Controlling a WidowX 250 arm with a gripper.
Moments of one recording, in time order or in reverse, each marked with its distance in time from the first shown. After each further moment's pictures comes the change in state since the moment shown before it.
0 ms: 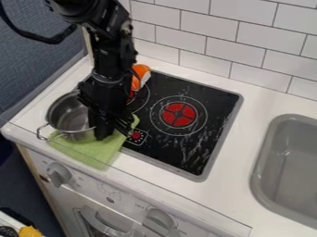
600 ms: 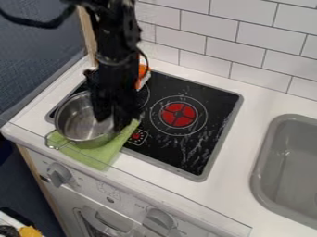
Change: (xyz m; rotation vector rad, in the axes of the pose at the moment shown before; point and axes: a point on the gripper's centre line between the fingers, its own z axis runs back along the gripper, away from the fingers) arm 0.007 -0.004 0.033 -0.079 -0.078 0.058
